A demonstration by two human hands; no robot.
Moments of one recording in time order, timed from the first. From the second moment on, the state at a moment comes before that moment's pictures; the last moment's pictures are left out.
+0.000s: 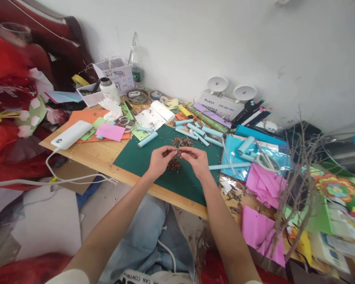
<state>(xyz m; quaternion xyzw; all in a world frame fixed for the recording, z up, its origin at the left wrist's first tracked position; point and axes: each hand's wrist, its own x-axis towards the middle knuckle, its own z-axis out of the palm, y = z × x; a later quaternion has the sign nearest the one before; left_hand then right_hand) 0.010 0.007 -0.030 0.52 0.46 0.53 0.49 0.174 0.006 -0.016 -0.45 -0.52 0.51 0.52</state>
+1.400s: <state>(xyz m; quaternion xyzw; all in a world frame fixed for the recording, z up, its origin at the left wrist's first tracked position) 0.012 -0.009 -0.024 0.49 0.50 0.54 0.47 0.167 0.002 -0.021 -0.47 -0.69 0.28 0.46</state>
